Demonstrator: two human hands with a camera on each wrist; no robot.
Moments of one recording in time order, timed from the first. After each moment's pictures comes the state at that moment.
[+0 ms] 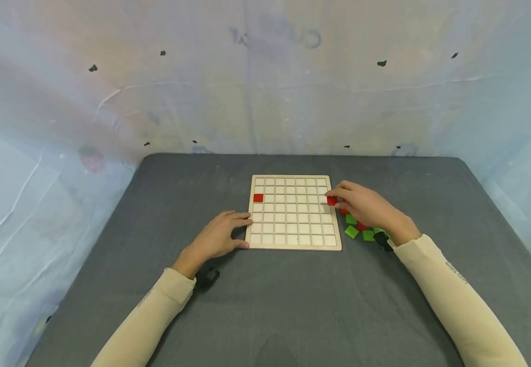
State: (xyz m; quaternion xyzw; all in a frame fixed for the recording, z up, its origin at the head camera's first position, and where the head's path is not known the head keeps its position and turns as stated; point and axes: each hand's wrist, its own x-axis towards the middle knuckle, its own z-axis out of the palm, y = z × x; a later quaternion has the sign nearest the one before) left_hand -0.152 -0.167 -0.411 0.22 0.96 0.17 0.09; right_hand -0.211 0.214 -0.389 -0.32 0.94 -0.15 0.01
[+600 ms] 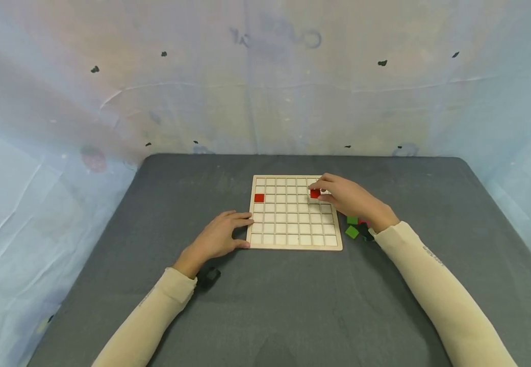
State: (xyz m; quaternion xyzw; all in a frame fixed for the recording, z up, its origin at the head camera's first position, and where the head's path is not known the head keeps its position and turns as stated) left_hand -0.153 -0.169 -0.411 0.22 0.96 0.17 0.10; right_hand -0.233 0.179 -0.382 -0.35 0.92 -0.16 0.03
